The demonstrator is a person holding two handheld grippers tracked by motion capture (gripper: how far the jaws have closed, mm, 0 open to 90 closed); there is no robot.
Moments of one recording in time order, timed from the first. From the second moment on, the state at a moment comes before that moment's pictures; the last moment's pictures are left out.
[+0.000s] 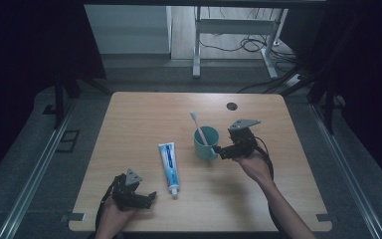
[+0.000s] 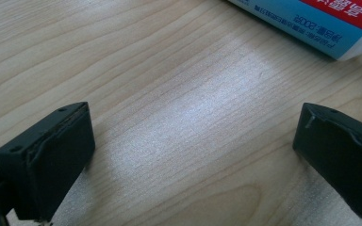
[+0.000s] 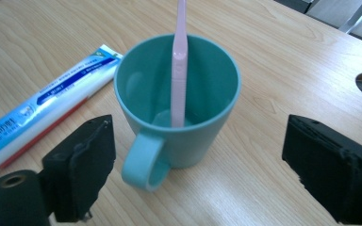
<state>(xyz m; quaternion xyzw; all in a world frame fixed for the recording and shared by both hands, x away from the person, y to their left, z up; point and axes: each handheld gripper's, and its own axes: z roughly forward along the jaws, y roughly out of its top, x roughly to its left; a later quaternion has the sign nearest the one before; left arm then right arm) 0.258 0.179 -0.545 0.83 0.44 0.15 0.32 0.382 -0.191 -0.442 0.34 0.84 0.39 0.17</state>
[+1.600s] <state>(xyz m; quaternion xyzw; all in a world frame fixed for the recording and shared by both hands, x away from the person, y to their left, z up) 0.259 0.179 -0.545 0.82 0.44 0.15 0.32 0.331 -0.240 -0.453 0.33 0.86 0.34 0.19</state>
